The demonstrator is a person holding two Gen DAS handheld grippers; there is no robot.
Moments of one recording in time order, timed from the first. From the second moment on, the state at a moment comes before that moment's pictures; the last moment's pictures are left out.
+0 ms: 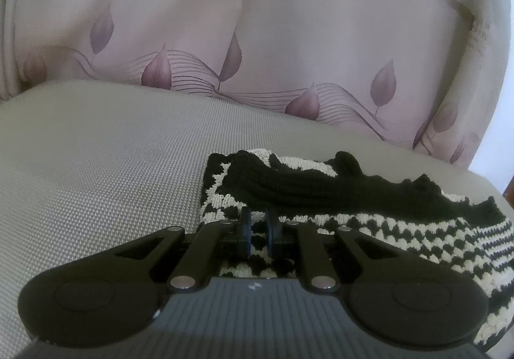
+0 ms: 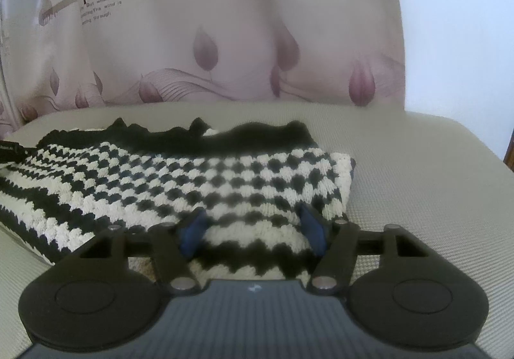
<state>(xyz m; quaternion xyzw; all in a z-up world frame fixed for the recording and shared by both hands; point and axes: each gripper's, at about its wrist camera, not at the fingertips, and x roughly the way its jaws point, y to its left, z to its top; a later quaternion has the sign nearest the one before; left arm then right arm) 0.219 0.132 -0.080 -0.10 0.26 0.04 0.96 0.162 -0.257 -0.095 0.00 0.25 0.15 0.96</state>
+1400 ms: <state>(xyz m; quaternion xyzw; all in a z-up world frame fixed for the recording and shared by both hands) 0.194 0.155 -0.060 -0.11 0.22 0.02 0.97 0.164 -0.255 -0.096 -0.01 0.26 0.13 0.96</state>
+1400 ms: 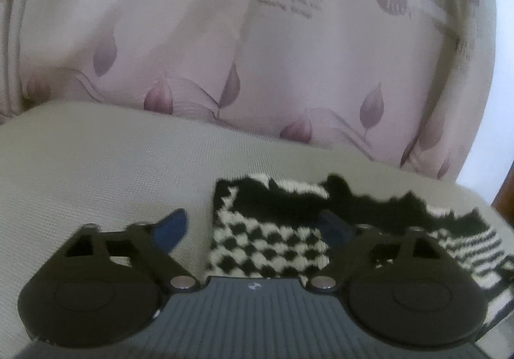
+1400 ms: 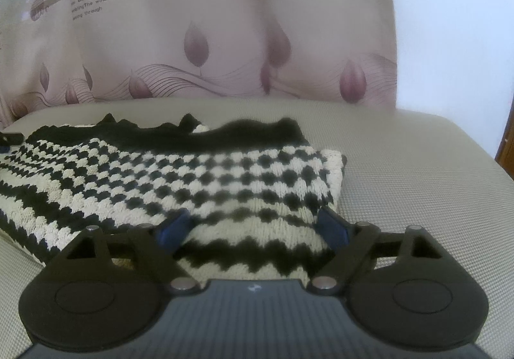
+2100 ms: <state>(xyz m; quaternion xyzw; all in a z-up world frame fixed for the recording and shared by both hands) 0.264 0.224 -0.081 -0.17 0.34 -0.18 0.91 0.162 -0.254 -0.095 -0.02 0.25 0.12 0.96</state>
